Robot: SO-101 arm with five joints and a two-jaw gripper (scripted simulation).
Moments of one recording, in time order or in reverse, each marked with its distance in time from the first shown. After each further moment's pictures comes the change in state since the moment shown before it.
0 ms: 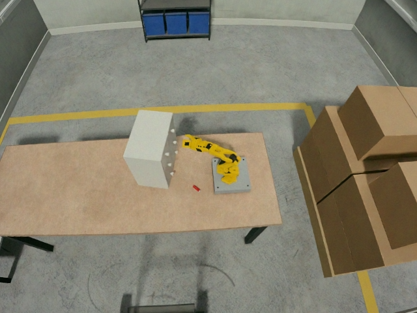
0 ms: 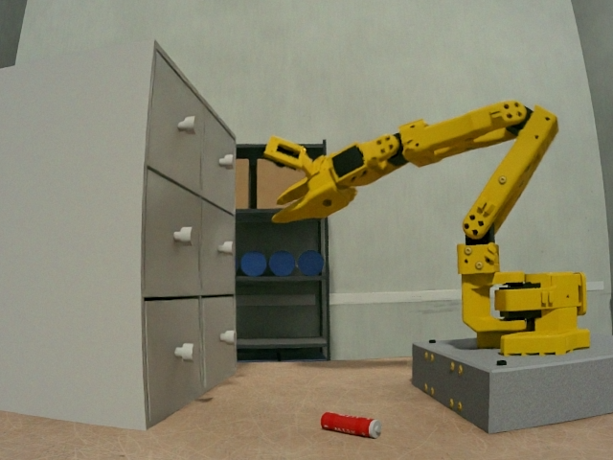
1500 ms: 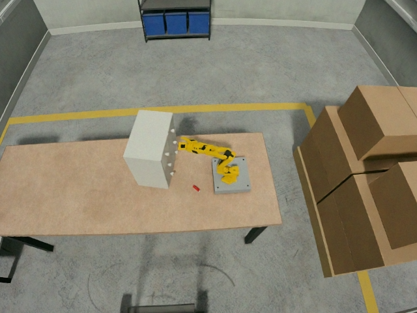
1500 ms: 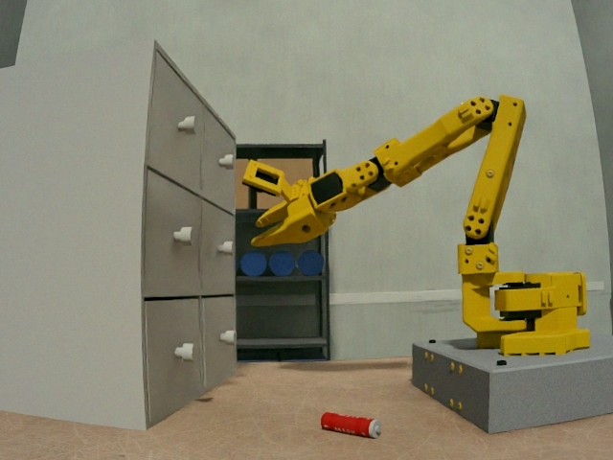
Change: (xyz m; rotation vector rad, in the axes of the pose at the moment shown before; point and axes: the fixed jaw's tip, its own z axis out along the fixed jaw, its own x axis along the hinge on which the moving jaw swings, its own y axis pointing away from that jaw) arm 0.004 0.020 0.029 -0.027 -0.024 -0.014
